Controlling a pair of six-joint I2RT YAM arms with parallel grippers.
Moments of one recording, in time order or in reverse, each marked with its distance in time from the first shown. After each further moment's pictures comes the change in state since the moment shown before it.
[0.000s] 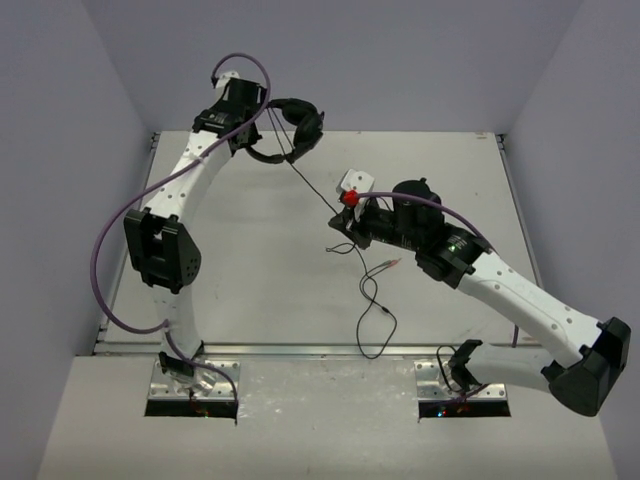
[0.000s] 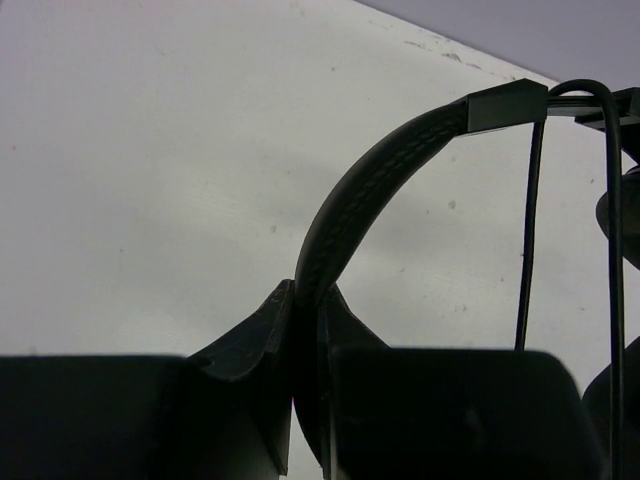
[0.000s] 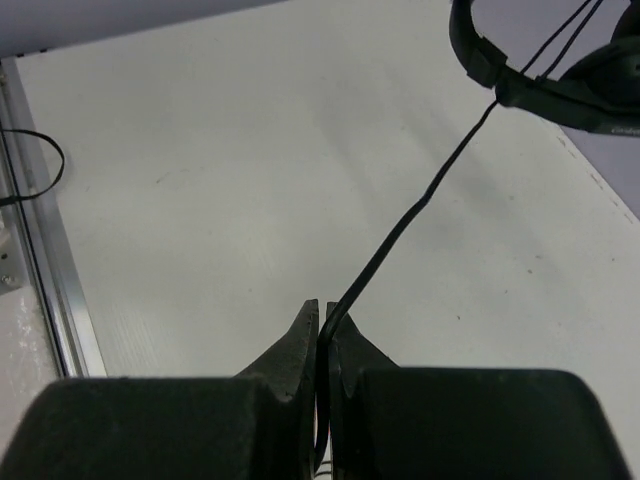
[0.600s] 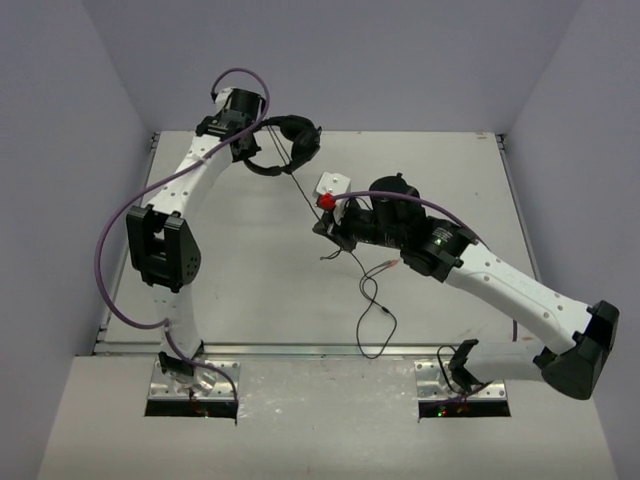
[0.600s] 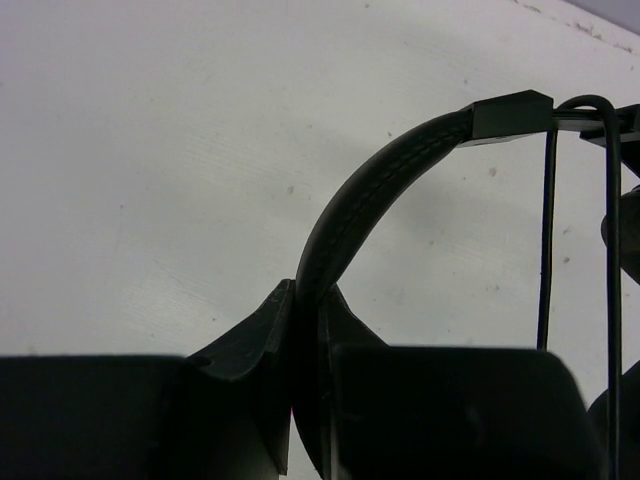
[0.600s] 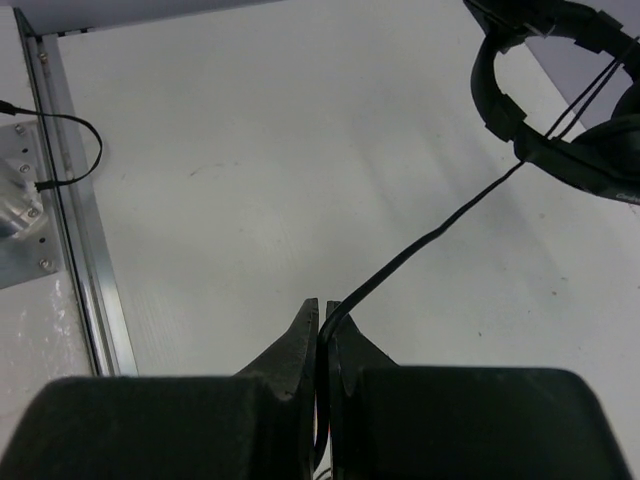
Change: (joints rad) left arm 0.032 0.016 -0.076 -0.031 0.086 -0.069; right arm 0.094 0.070 0.125 -0.121 0.038 -0.031
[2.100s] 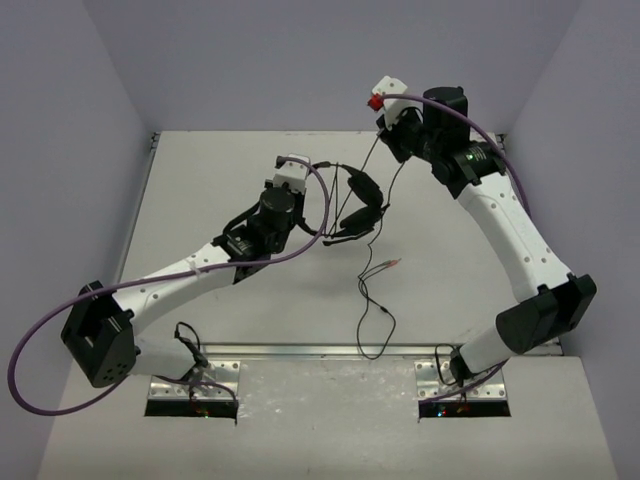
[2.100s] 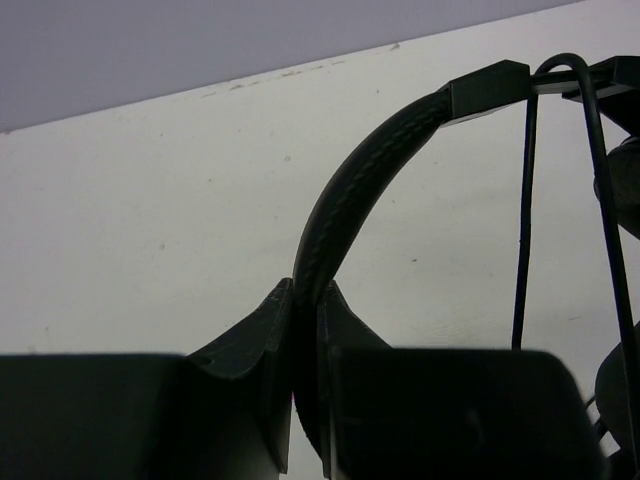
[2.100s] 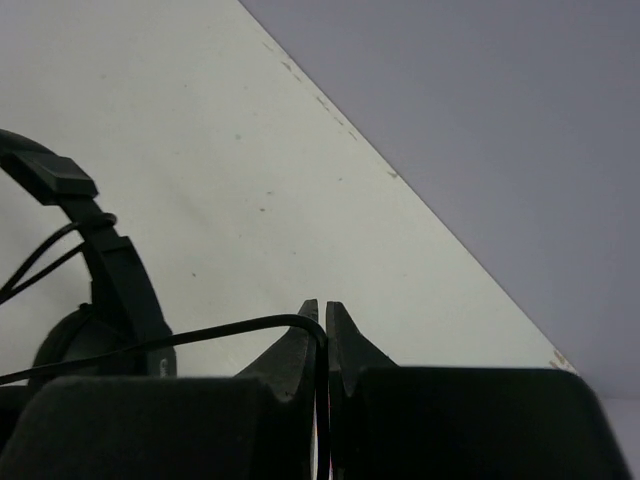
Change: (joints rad) left arm -0.517 -0.651 -0.985 0.918 -0.175 0.480; right arm -0.471 0.316 0.494 -0.233 0.053 -0.225
